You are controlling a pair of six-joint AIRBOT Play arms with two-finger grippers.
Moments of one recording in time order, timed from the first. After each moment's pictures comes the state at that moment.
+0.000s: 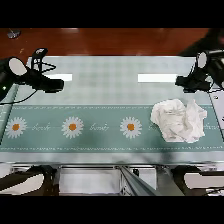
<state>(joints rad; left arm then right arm) -0.04 -1.32 1.17 1.35 -1.08 -1.47 -0.03 -1.54 1.40 -1.79 1.31 2.00</state>
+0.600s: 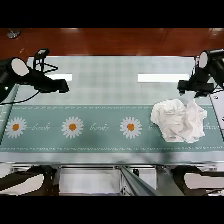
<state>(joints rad) -0.07 -1.31 1.17 1.35 -1.10 -1.49 -0.03 -1.51 1.40 -1.82 1.45 1.90</state>
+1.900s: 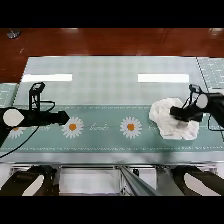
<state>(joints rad) -0.11 -0.81 0.60 1.31 -1.00 -1.56 -0.03 -1.14 0.80 -1.61 1.05 1.87</state>
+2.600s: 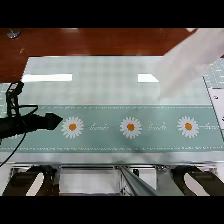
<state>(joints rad) 0.03 -0.53 0.61 1.16 -1.18 -1.45 -0.02 -0.93 1.77 -1.24 1.15 1.49</state>
